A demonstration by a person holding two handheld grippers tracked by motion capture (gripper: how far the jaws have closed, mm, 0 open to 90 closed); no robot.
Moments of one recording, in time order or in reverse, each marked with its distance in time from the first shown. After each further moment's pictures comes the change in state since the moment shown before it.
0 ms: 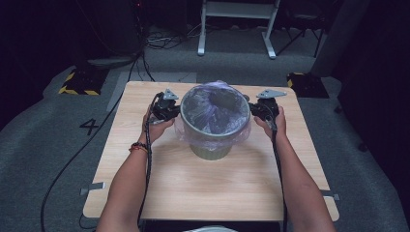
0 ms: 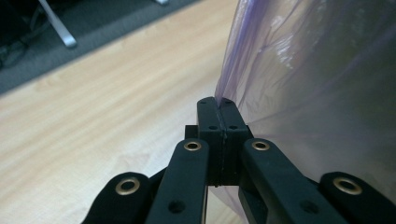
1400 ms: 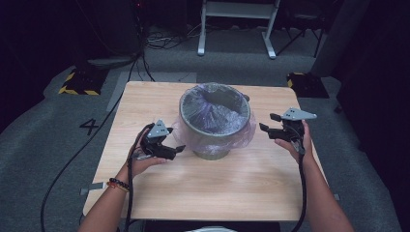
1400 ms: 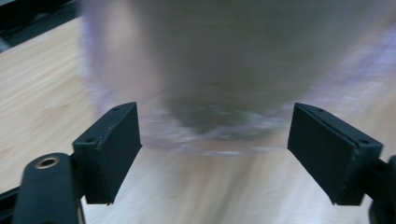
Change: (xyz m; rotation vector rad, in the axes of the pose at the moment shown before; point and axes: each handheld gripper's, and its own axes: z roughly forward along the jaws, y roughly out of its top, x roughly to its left) left arm -0.071 -0.064 -0.080 -0.097 -0.165 0.143; right arm 0.004 -0.048 -0.090 -0.091 0.044 -0.073
